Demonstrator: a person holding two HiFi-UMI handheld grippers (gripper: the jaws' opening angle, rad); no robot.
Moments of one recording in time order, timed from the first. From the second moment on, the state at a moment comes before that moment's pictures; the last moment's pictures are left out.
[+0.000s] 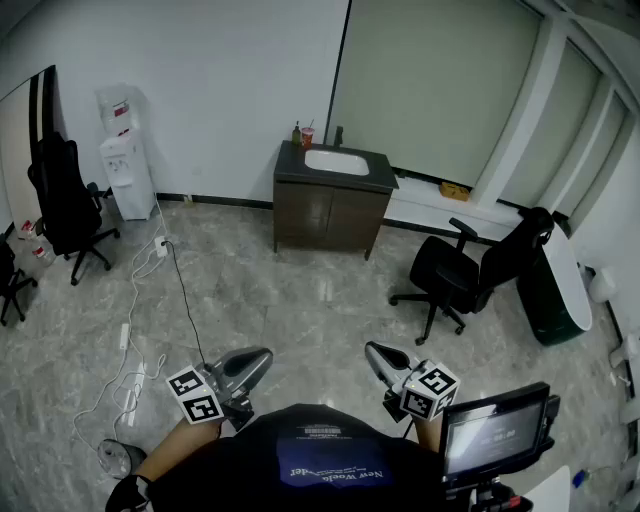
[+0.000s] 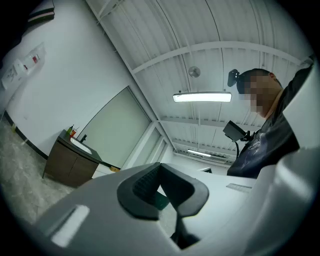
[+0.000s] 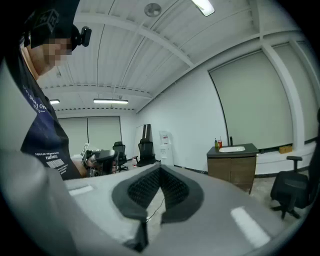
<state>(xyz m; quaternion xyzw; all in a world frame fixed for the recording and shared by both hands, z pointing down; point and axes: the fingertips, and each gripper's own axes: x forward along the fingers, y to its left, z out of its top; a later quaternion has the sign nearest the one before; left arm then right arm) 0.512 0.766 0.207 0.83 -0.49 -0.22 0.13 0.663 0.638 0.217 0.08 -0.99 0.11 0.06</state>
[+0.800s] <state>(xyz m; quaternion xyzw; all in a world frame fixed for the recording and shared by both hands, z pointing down) 0.491 0.771 0.208 0.83 -0.49 -0.22 0.13 0.638 0.637 0.220 0.08 -0.99 0.09 0.08</state>
